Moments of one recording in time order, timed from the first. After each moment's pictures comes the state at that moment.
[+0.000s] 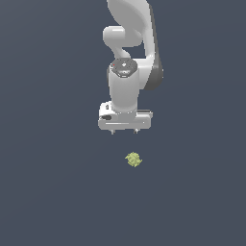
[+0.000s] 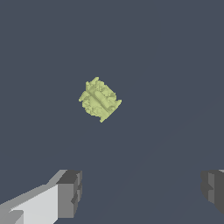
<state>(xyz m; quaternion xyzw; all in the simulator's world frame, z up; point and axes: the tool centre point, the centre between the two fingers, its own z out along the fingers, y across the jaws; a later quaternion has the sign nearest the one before) -0.001 0.007 0.164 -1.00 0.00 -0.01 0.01</state>
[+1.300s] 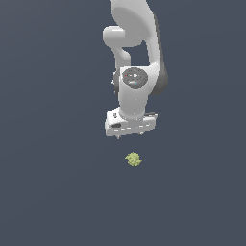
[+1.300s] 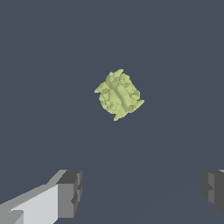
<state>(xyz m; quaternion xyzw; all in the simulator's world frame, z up) 0.001 0.029 0.143 -1.00 -0.09 0.01 0.00</state>
